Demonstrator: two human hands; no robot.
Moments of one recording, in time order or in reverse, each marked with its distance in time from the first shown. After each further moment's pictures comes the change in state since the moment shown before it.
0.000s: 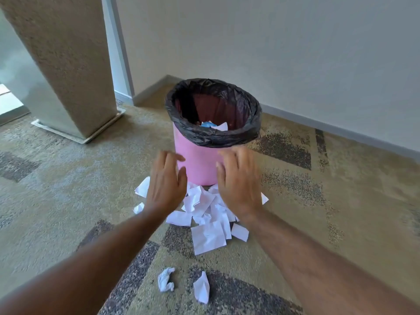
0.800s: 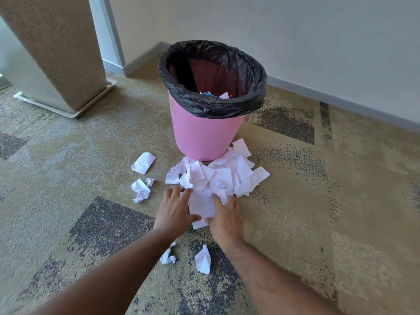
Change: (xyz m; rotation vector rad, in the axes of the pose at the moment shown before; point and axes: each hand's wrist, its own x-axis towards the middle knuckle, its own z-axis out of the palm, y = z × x) left_hand -0.117 -0.040 0.054 0.310 -0.646 -0.181; right_hand -0.152 -0.018 0.062 -0.034 -0.797 0.547
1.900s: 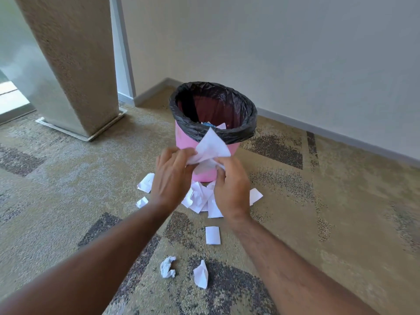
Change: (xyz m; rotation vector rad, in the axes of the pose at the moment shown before) left_hand 0.020 0.054 -0.146 -0.228 0.761 0.294; right_hand 0.009 -0.061 -0.143 0.560 0.707 -0.427
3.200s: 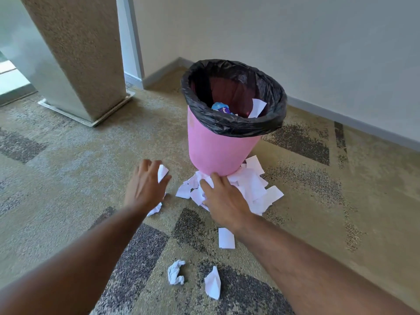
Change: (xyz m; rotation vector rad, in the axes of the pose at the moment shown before) left_hand -0.040 -0.144 0.024 0.261 -0.420 -0.394; right_hand -0.023 0.071 0.077 -0.641 -0.817 -0.303
